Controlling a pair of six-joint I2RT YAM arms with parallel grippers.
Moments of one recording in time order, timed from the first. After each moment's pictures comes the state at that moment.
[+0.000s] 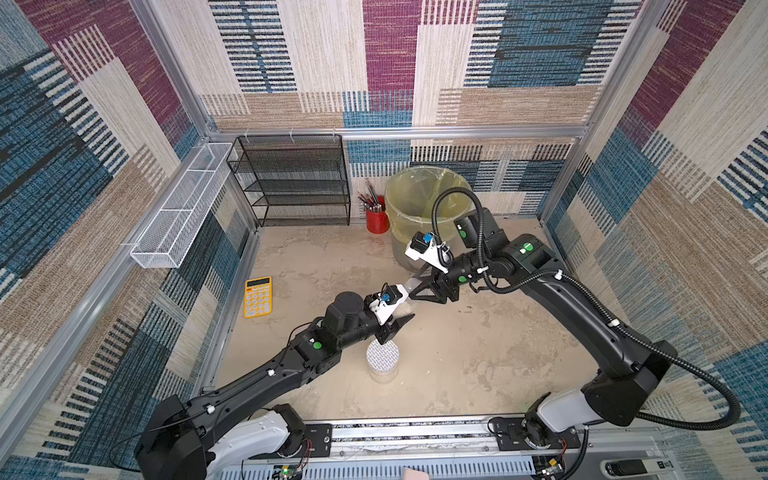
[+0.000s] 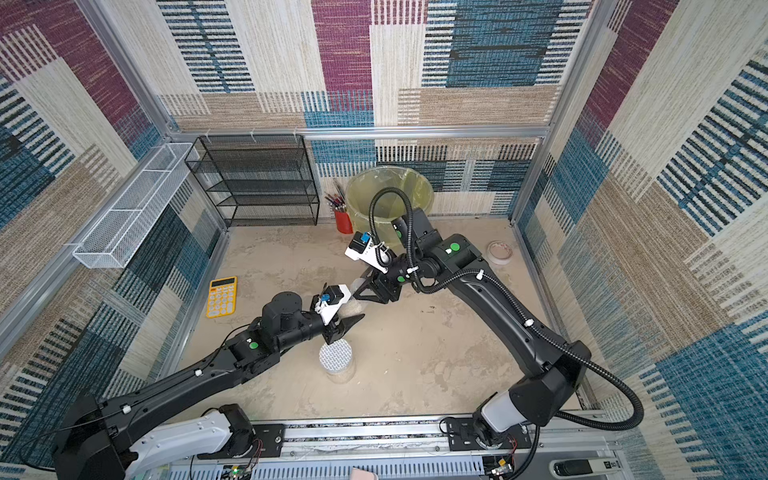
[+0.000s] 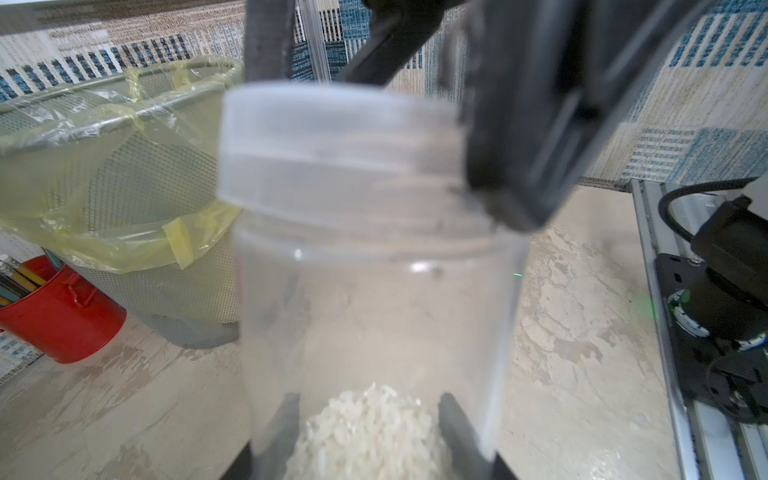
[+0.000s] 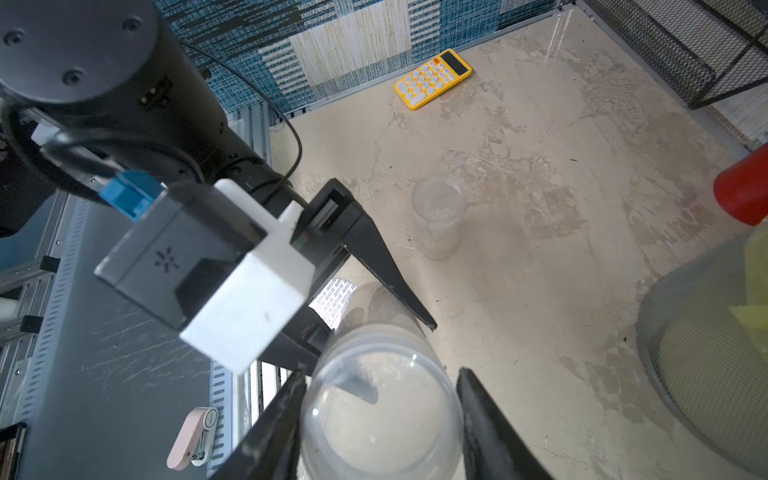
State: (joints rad) left arm -0.80 1.07 0.68 0.09 0.18 0.19; right arm 0.62 1.50 1.67 -1.04 -0.64 -0.41
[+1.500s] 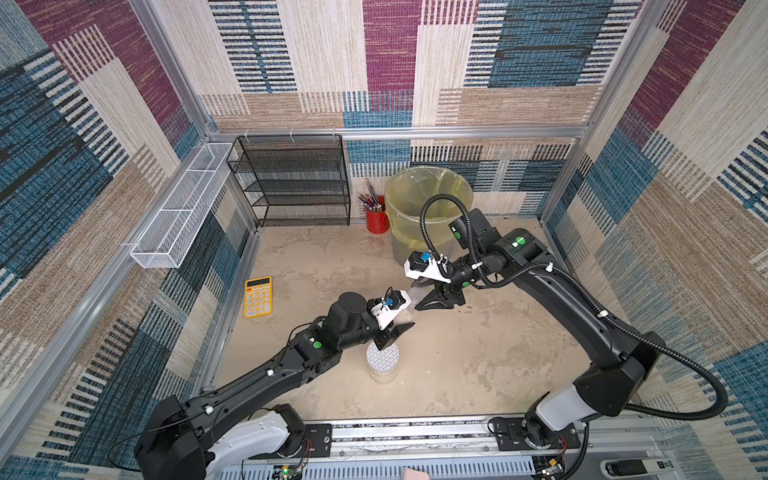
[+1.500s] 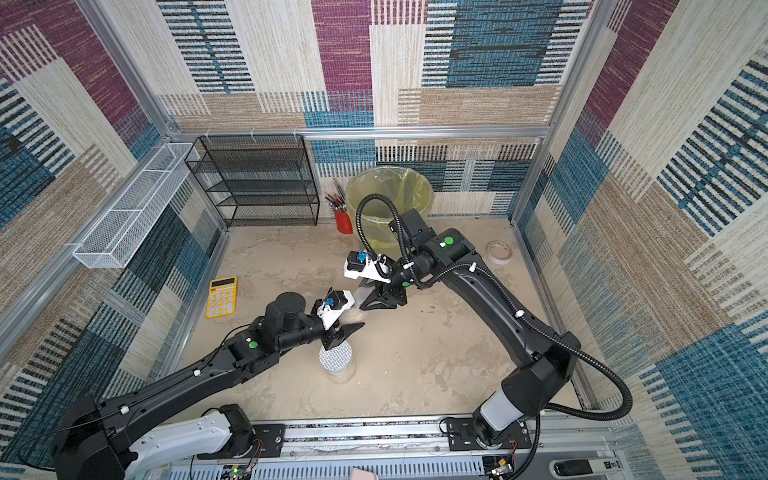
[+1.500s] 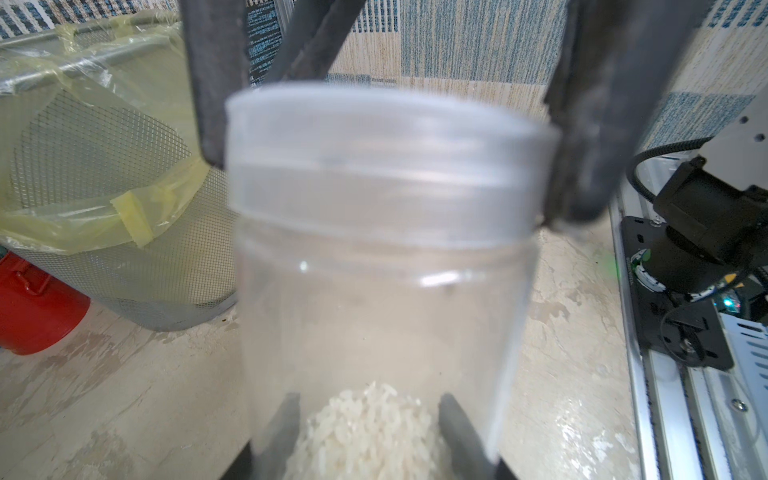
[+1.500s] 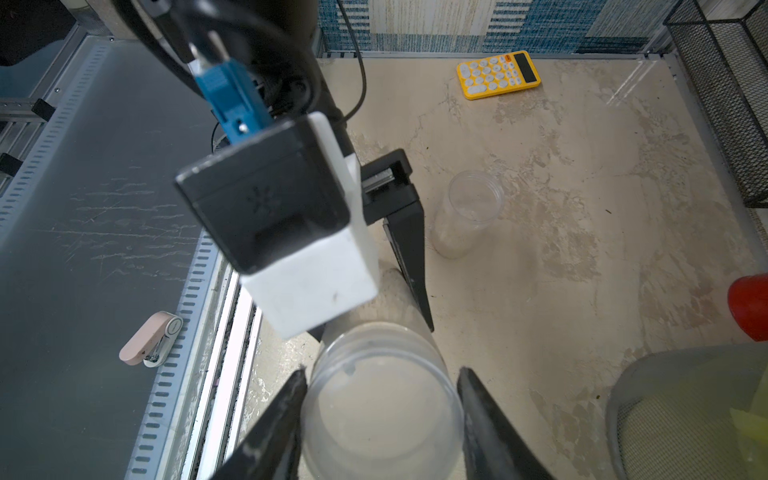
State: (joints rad) left arm -0.80 1.07 0.70 -0.02 0.21 0.21; right arm 0.61 1.55 1.72 -1.19 -0.70 -0.81
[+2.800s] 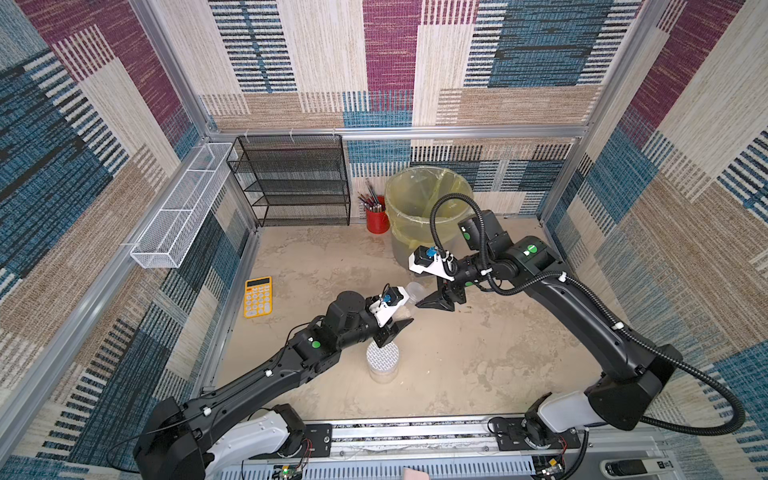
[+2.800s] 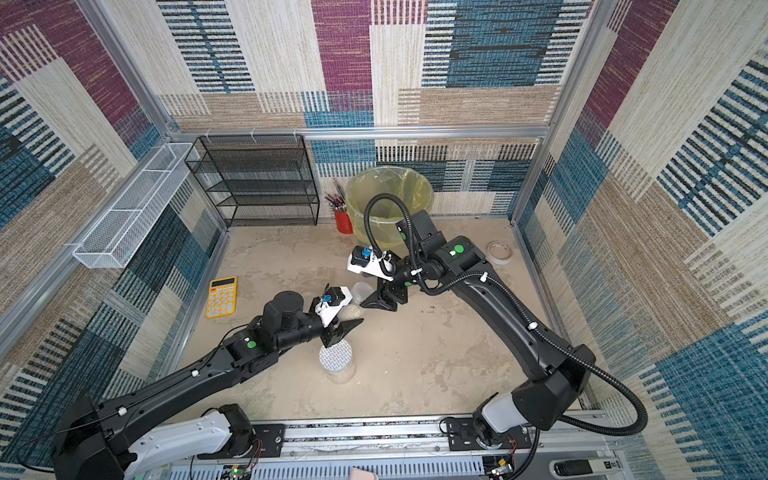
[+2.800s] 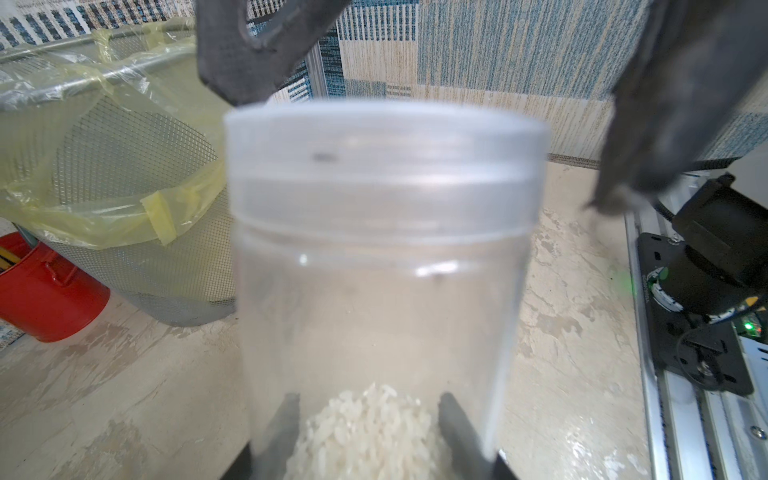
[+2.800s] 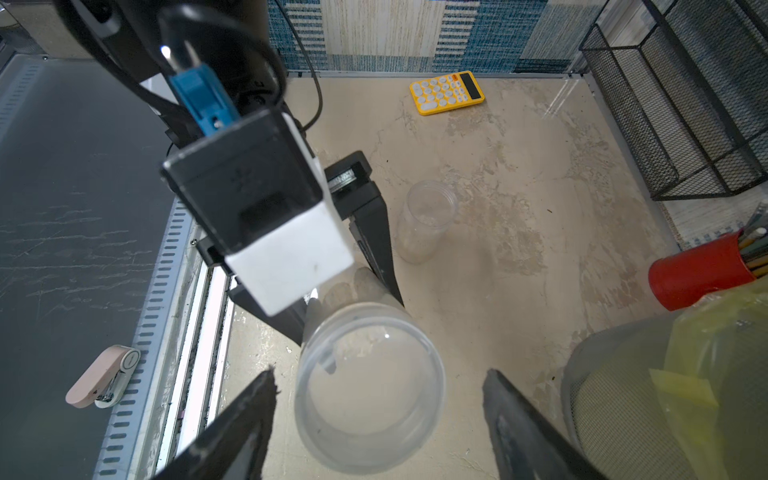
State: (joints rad) left arm -0.80 1.06 0.71 -0.01 0.18 0.19; right arm 0.61 1.46 1.63 -1.04 -0.65 -0.71
